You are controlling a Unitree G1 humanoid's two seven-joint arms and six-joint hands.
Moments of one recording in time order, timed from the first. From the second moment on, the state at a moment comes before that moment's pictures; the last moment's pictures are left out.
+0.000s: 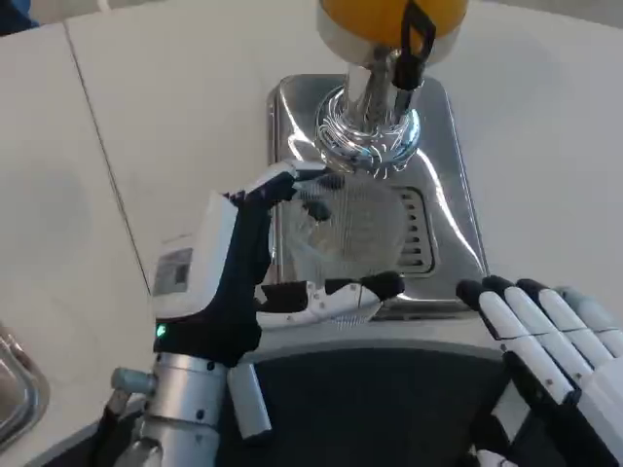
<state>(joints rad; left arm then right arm) -0.23 0.13 -0.10 0.05 0.71 -0.37 0.33 0.66 -0.20 -0.21 -0.96 -0.81 -0.37 0.27</state>
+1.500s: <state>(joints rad) -0.77 0.10 -0.30 0.81 0.71 -0.28 0.75 0.64 -0.20 -0.22 -1.03 -0.79 -0.30 0.32</state>
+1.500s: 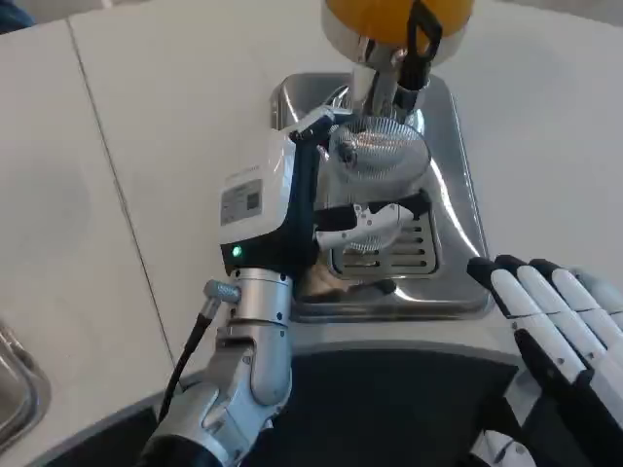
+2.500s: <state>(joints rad) -0.47 0.40 -0.19 0.34 0.61 -0.35 0.54 0.62 -0.16 -0.18 -1.03 -0.80 -0.29 0.33</state>
